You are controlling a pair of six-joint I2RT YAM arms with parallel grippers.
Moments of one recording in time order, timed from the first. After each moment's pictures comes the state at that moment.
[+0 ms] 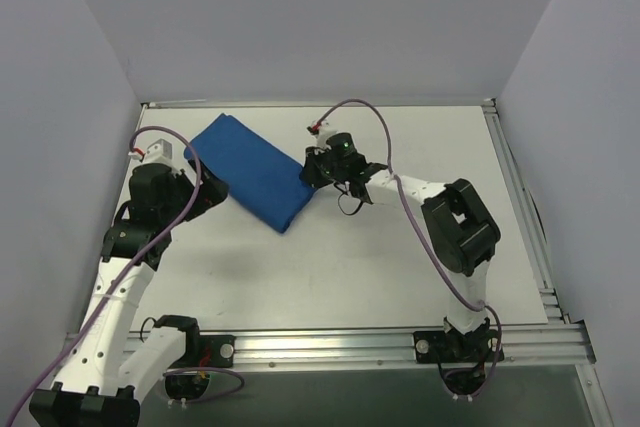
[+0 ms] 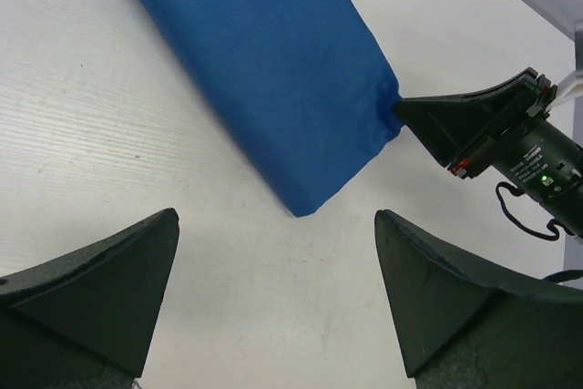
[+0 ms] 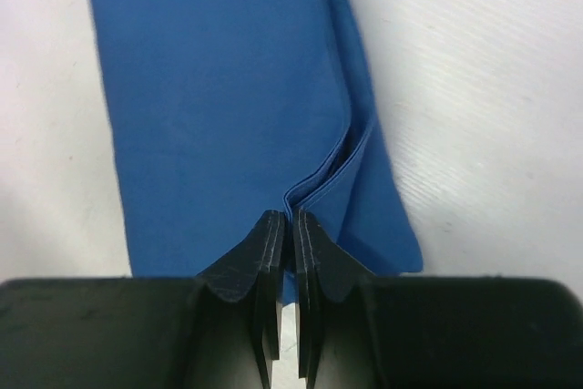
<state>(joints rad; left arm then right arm) -0.14 0.89 0.93 -0.59 0.03 -0.63 0.61 1.95 1.26 0.16 -0.19 0.30</state>
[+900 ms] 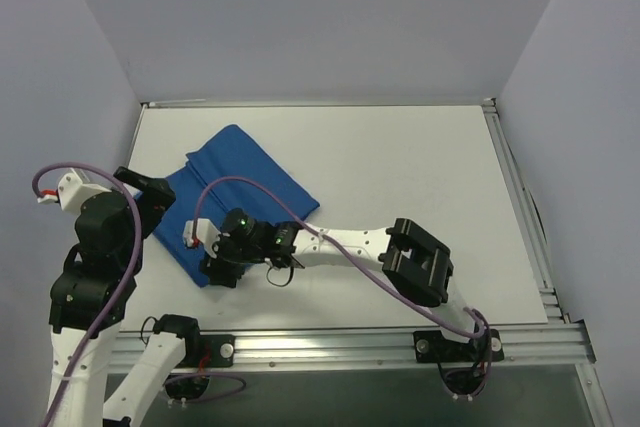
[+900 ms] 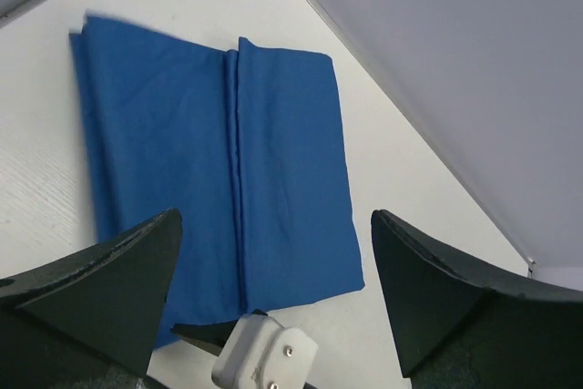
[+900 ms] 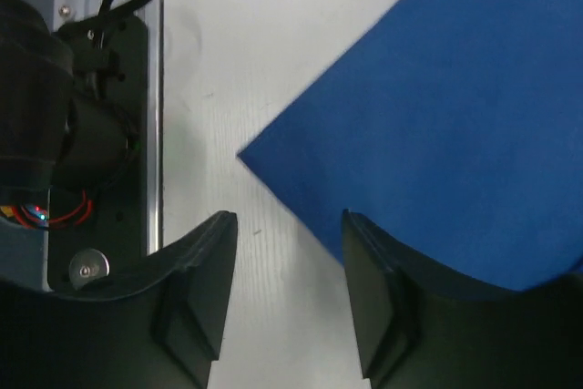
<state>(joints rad) -0.18 0.68 1.18 -0.90 -0.46 -0.86 1.21 2.06 1.56 -0.08 -0.31 -0.11</state>
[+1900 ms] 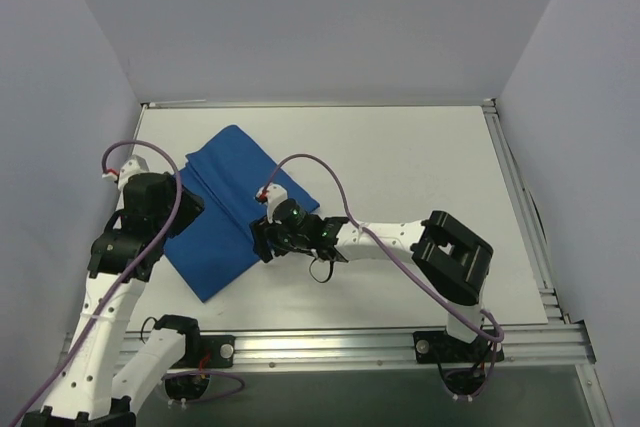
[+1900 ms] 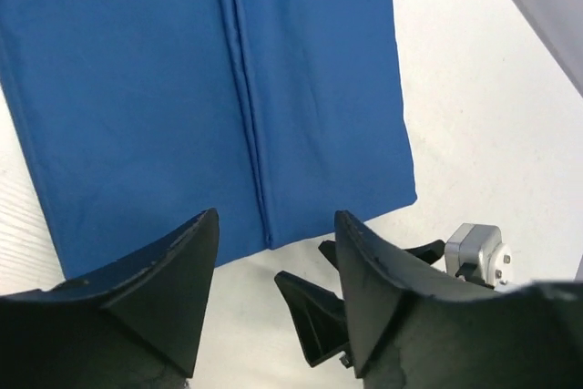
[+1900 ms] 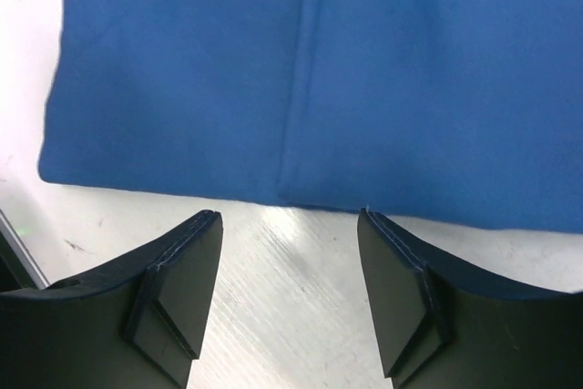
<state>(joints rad) -0.18 0.81 1.01 -0.84 -0.24 -0.82 1.06 1.85 1.12 0.11 0.03 0.39</state>
